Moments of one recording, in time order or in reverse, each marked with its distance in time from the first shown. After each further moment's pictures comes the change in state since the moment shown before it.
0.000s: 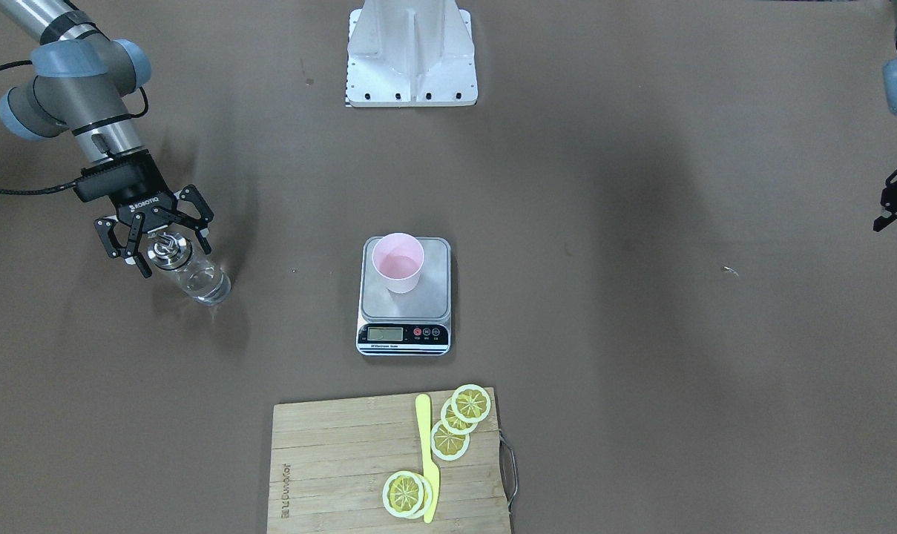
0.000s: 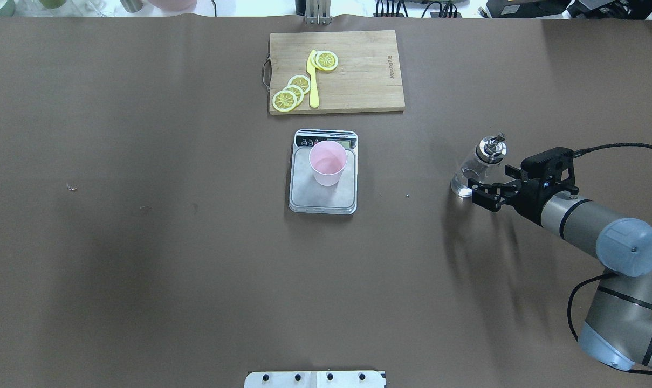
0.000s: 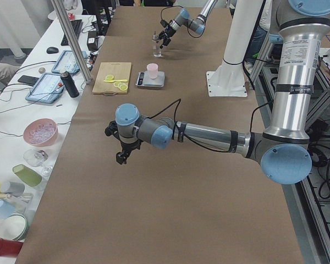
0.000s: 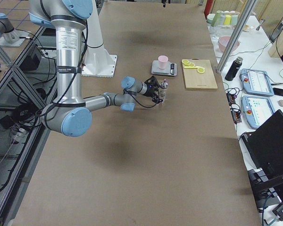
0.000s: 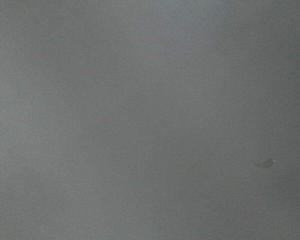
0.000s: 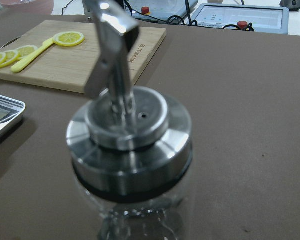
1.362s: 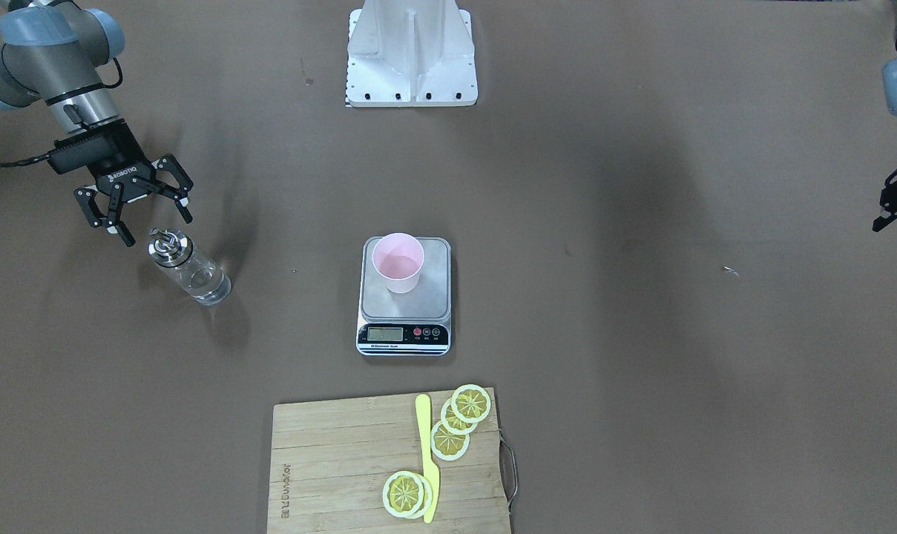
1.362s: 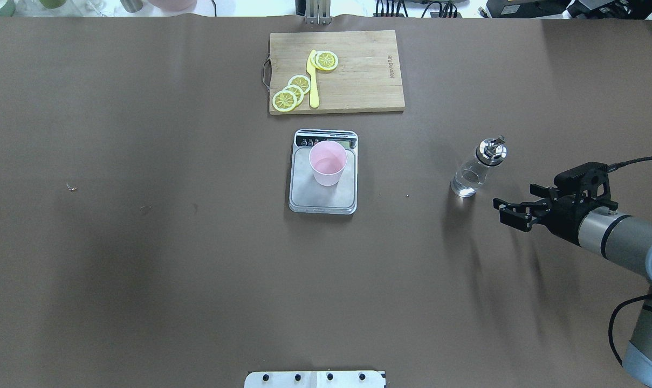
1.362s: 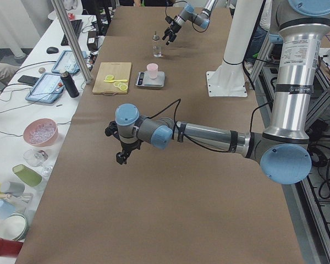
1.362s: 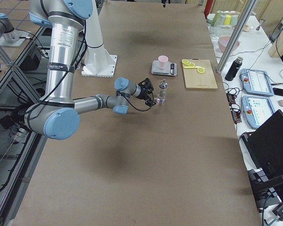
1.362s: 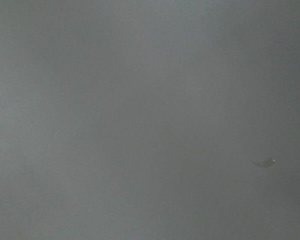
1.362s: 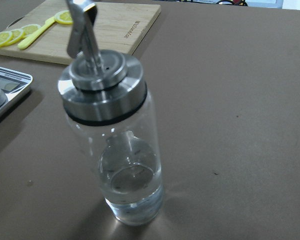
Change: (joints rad) left arm 0.001 -0.001 0.002 0.003 -0.001 0.003; right arm 0.007 -0.155 0.112 0.001 0.081 0.013
